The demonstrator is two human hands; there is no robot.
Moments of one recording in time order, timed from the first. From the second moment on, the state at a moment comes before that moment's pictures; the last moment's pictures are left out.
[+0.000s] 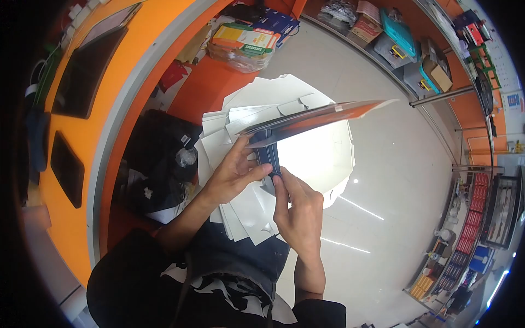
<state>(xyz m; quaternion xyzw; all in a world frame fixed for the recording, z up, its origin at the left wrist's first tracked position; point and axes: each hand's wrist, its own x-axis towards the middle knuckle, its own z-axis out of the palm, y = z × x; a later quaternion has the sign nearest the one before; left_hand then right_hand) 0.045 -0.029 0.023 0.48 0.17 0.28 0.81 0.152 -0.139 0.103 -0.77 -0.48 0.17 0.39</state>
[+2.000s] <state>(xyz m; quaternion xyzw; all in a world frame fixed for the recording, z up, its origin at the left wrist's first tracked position) 0.116 -0.009 0.060 0.51 0.19 0.32 0.78 0.290 -0.222 0.151 -0.77 -0.56 0.08 0.31</state>
